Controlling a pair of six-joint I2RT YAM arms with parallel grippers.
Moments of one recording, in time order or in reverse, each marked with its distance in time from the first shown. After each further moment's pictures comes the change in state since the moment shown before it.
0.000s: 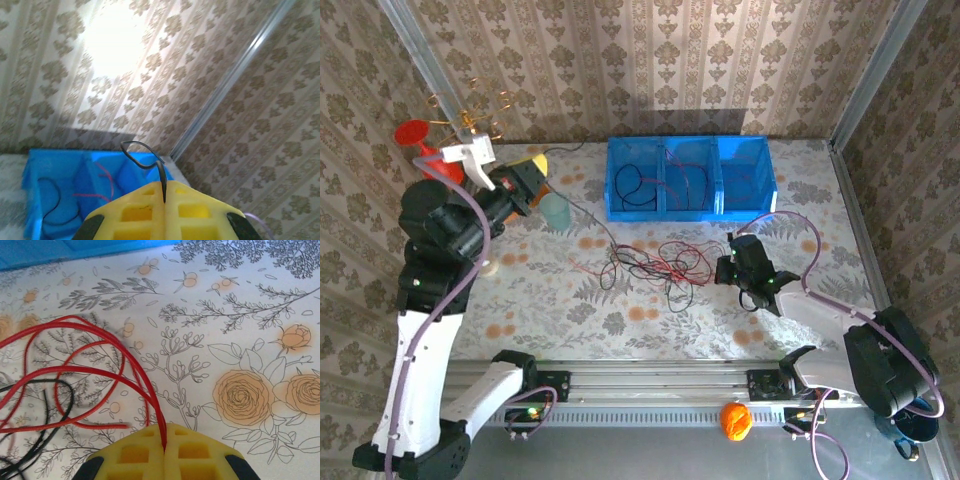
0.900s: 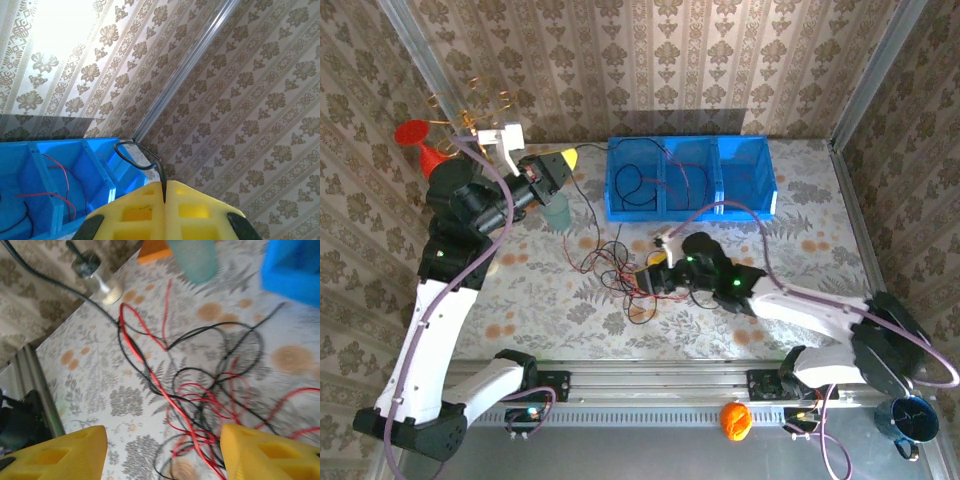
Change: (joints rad) left arm -0.067 0.098 -0.041 0.142 0.140 -0.061; right arm 0.413 0.110 0.261 0.163 -0.311 -0.090
